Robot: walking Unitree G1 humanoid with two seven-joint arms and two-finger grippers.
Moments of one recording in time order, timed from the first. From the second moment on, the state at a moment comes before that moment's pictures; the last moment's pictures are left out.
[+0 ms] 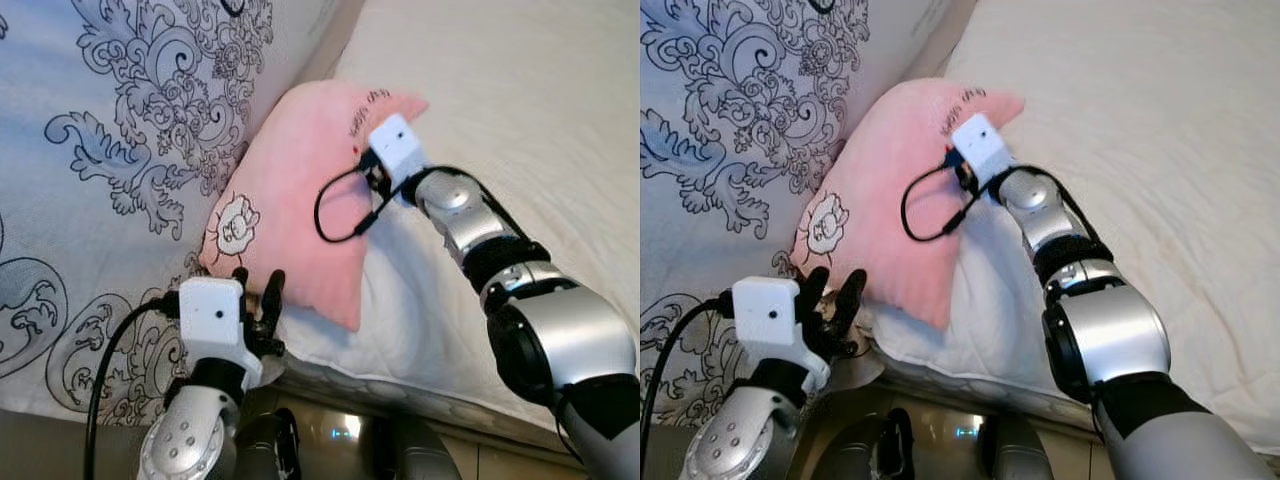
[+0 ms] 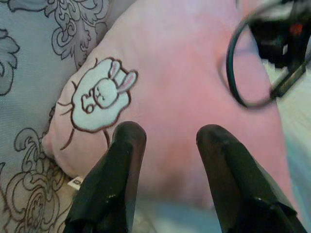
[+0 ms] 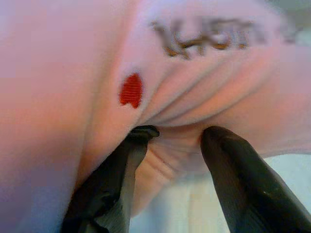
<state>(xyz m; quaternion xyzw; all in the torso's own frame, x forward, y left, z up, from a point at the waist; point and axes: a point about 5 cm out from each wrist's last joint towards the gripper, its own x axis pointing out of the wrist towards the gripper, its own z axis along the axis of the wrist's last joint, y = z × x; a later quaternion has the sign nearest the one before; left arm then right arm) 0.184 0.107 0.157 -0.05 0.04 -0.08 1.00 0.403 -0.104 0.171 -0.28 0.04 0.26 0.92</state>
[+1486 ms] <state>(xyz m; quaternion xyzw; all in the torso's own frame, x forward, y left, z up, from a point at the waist) 0.228 0.181 0.109 0.02 0.01 -0.08 1.00 0.235 -0.214 0.091 -0.04 -0.01 -0.02 1.00</state>
